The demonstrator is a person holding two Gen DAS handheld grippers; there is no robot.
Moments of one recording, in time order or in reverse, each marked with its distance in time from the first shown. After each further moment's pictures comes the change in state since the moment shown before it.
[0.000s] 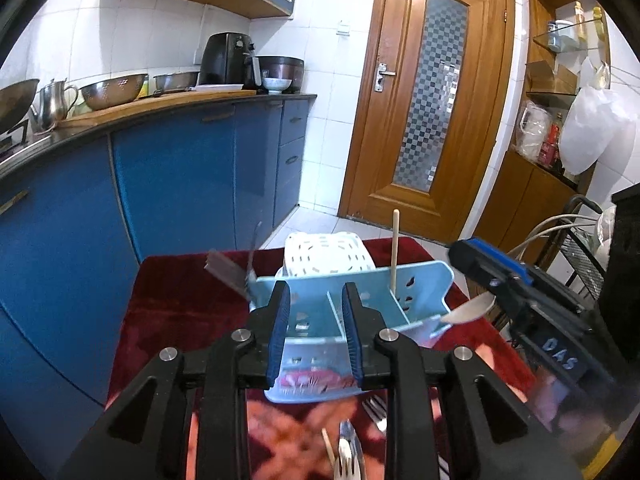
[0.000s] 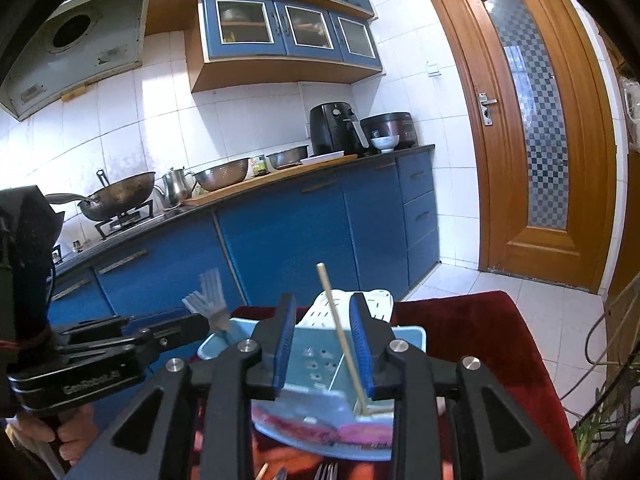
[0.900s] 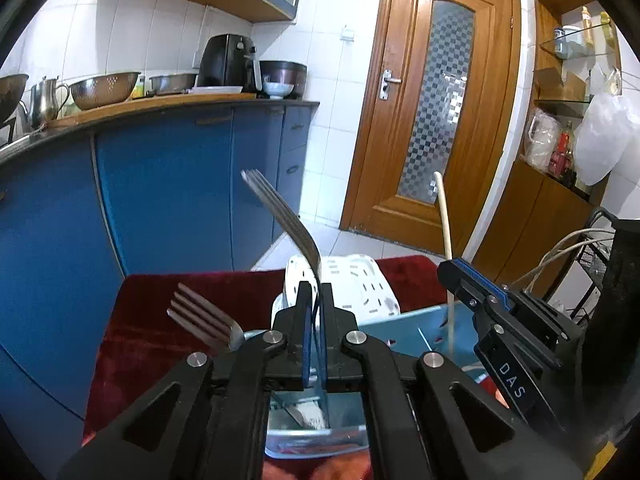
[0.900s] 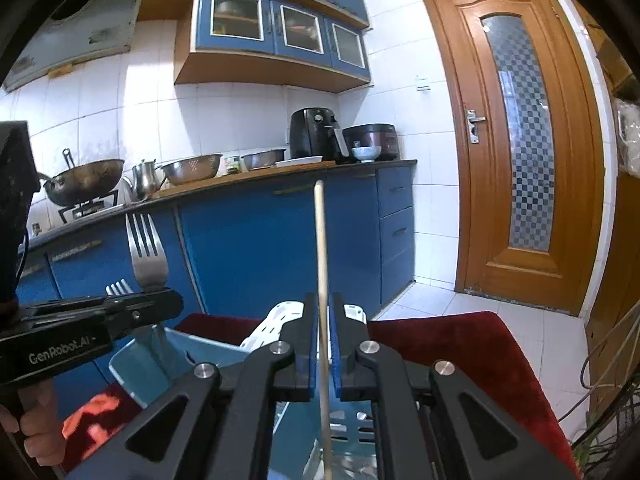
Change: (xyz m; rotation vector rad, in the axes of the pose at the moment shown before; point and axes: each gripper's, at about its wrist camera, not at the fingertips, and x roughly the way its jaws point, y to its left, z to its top) left arm 0.077 0.009 0.012 -0.009 -0.038 -0.005; right arm 0.072 -0.019 -0.016 -0.068 -0.062 -0.096
